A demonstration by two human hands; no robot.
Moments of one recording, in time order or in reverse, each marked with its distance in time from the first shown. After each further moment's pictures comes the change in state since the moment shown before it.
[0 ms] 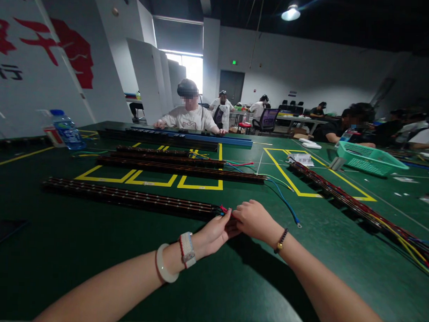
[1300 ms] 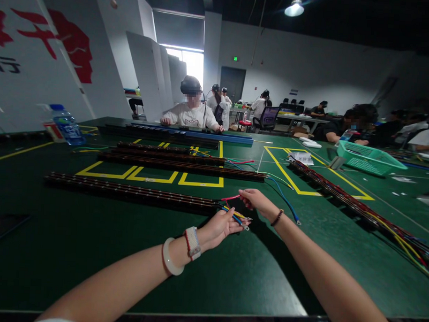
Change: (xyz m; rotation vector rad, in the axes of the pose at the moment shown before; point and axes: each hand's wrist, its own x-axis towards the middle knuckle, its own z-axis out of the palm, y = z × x) left_hand 0.003 -0.001 0.003 0.122 -0.037 0.030; right_hand 0.028 0.054 0.050 1.424 0.072 0.616
